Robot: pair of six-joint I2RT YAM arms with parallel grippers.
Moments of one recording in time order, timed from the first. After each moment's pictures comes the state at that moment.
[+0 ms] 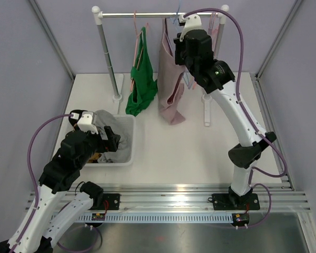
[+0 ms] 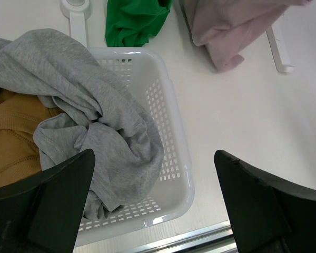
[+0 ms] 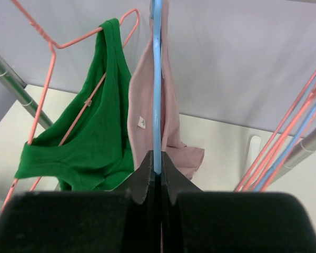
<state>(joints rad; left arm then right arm) -0.47 0.53 0.87 -0.75 -0.14 -0.33 0.63 1.90 2.39 -0.65 0.38 0.08</state>
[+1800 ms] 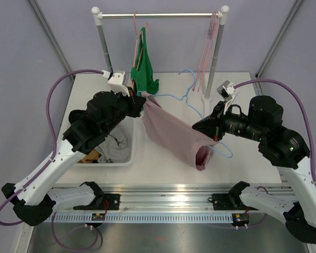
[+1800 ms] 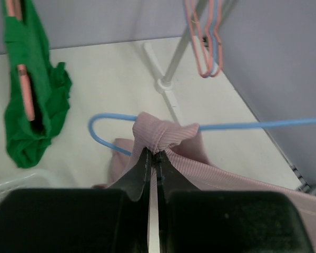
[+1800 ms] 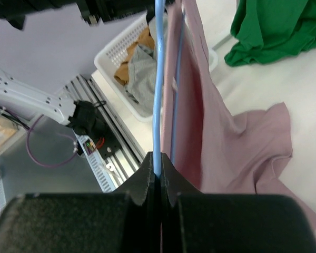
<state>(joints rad) -0.77 1.09 1.33 -0.41 -0.18 -0.37 0.63 0.94 1.50 -0.81 -0.41 0.26</state>
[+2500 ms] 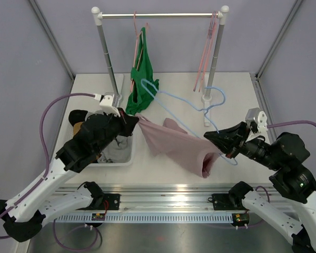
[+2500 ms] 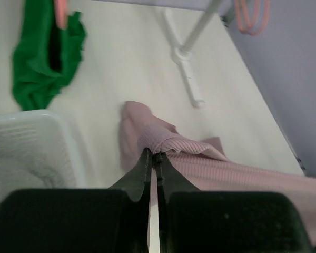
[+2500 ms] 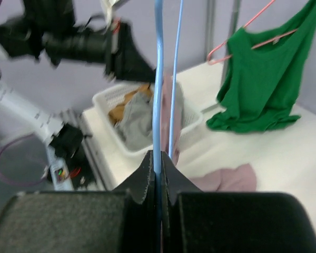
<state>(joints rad) -0.78 0.87 1.08 -0.49 -0.31 -0.50 0.63 0.57 1.16 -0.53 -0.44 0.12</state>
